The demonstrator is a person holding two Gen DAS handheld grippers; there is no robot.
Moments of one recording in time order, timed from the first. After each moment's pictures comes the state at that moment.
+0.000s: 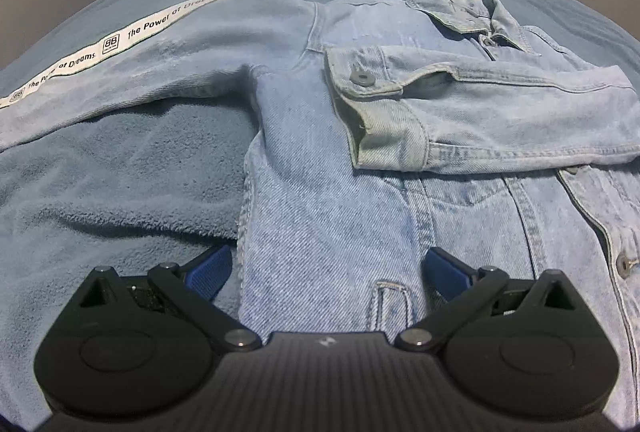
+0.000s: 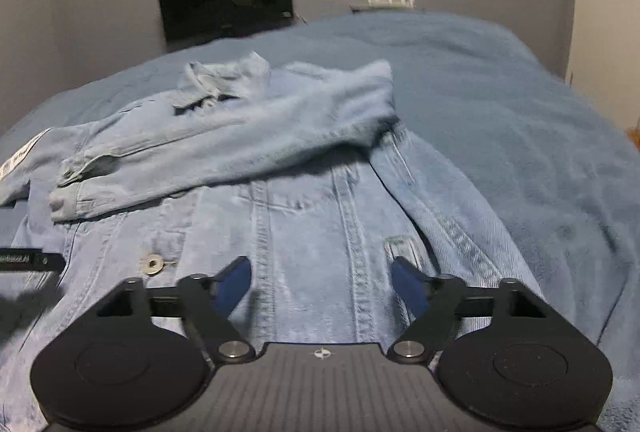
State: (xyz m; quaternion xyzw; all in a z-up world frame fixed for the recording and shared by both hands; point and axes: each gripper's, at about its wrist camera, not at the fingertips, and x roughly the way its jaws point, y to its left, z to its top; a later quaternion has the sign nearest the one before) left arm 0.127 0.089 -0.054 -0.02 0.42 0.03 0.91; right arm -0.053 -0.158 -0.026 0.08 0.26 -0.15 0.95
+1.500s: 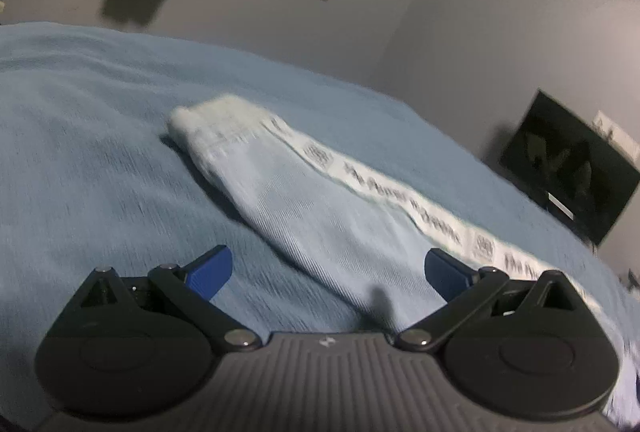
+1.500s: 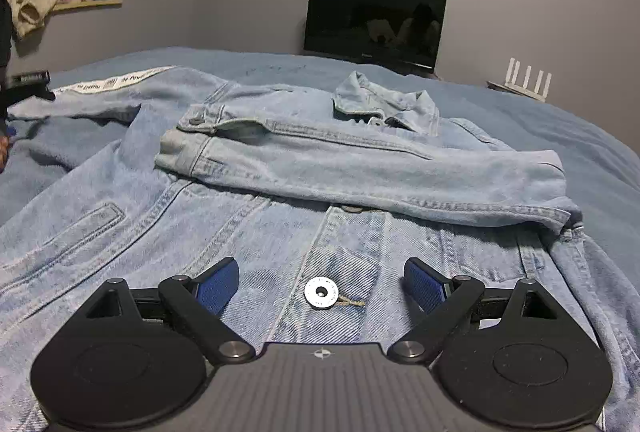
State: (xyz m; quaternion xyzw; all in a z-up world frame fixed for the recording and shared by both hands) left arm 0.132 0.399 -0.062 -0.29 0.13 0.30 0.90; right arm 0.019 -0.062 -0.050 -0.06 0.22 0.01 0.97
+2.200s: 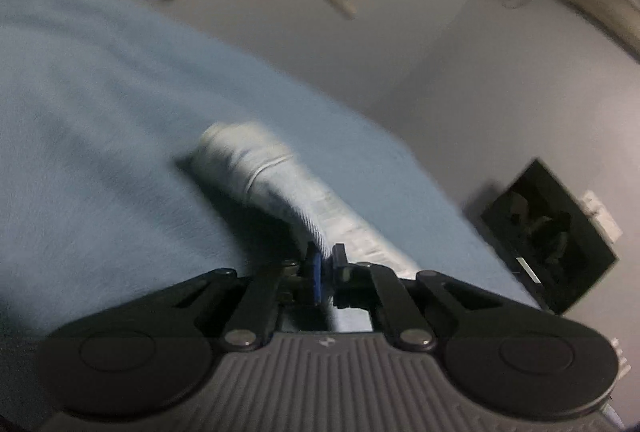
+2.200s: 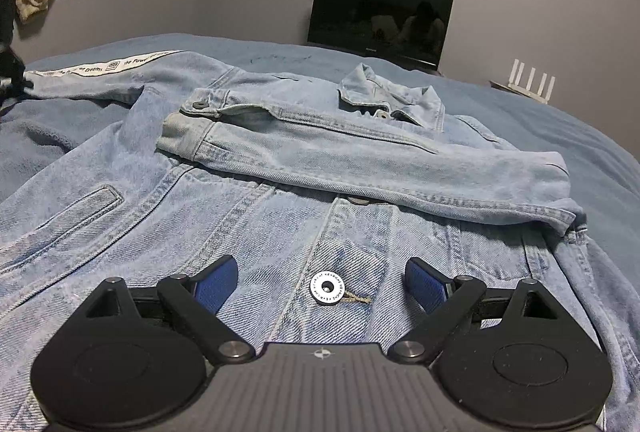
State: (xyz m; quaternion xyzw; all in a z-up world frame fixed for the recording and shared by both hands) left arm 0.123 0.430 -0.042 -0.37 0.07 0.27 0.88; right arm 0.021 -0.058 -0.054 -0.08 0.23 0.01 0.97
